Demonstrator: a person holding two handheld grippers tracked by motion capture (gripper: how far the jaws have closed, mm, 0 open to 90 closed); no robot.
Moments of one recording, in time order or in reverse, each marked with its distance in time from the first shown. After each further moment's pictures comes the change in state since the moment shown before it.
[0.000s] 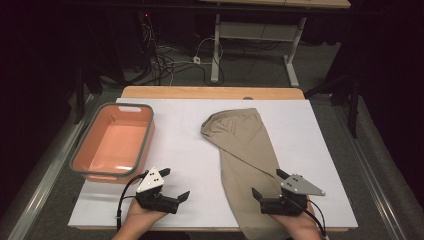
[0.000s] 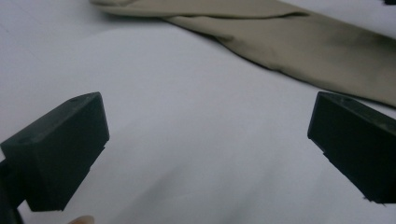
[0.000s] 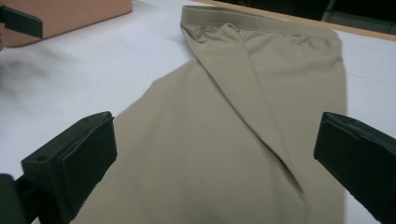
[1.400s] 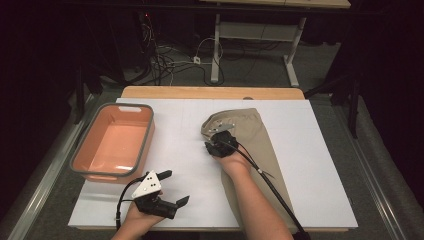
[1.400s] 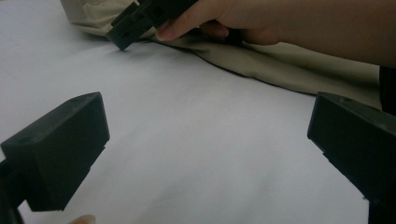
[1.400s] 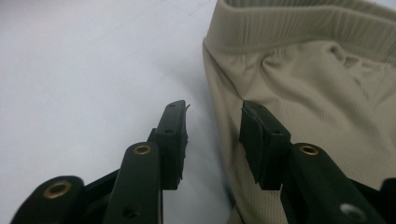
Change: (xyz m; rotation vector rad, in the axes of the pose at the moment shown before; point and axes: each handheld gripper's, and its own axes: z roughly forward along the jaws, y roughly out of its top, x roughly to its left) left arm -0.004 -0.006 -0.005 -0.048 -0.065 0.054; right arm 0.022 0.078 0.220 0.300 0.038 -0.085
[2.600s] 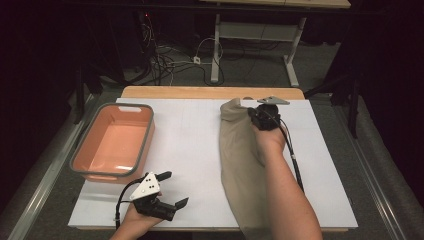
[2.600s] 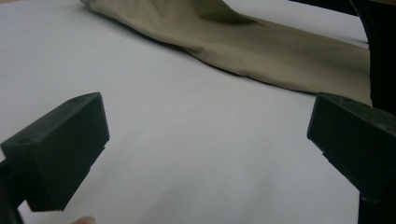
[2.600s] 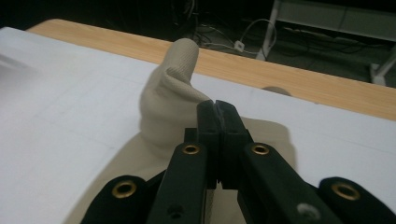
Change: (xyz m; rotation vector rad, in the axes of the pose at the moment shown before) left arm -0.002 -0.002 -0.005 -0.008 -0.015 0.018; right arm -0.118 0.017 -0.078 -0.211 -0.206 0.227
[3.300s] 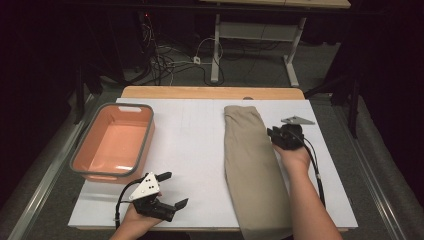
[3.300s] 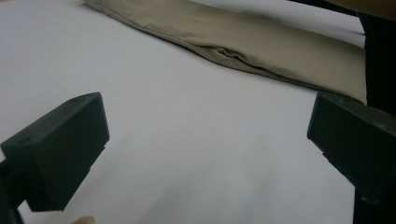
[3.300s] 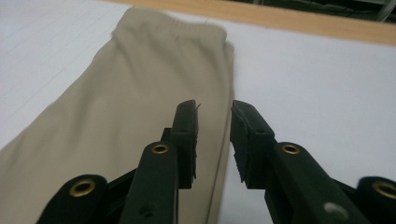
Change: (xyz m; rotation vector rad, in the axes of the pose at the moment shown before) left arm 0.001 0.000 0.000 0.002 -0.013 -0.006; right arm -0.044 -0.068 -0.046 0.084 -0.011 0.026
